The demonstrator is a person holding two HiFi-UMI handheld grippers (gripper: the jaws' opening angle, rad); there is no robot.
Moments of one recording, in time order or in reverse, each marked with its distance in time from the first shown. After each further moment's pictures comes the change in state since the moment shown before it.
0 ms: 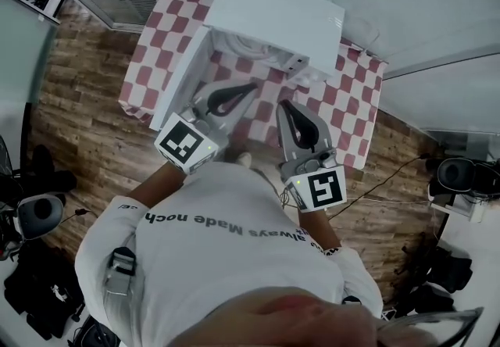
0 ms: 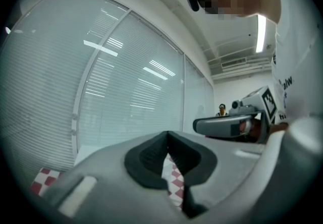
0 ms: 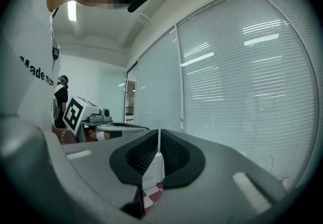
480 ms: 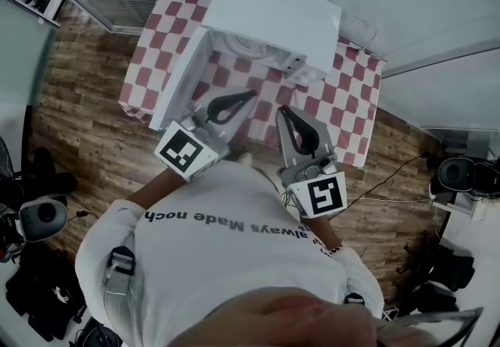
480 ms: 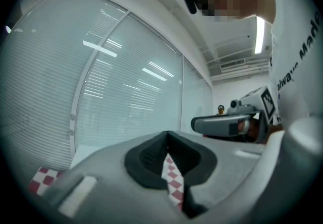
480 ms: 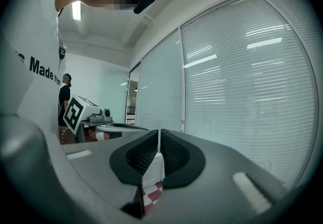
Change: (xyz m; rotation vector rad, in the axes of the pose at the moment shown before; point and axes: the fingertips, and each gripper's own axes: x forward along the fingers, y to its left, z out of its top) left arm -0.005 -0.021 0.002 0.006 0.002 -0.013; right arm -0.015 0.007 0.014 -0.013 -0.026 -0.001
